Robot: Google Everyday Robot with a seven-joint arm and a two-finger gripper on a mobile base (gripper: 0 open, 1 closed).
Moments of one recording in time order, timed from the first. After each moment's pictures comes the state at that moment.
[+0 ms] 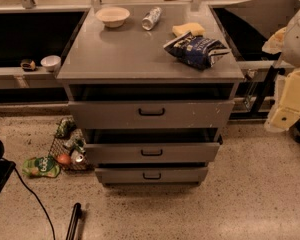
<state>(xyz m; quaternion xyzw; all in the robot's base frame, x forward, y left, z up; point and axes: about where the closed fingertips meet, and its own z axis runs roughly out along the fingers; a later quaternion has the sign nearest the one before) 0.438 -0.217 0.977 -0.60 0.78 -0.04 0.16</state>
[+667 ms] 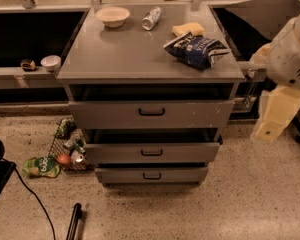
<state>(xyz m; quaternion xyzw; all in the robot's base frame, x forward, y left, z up) 0.437 -0.205 0.951 -0.61 0.77 -0.04 0.16</state>
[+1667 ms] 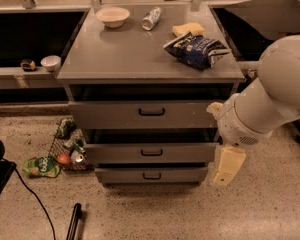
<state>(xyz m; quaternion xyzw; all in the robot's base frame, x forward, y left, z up) 0.428 -0.144 0.819 -0.66 0.73 0.01 0.18</state>
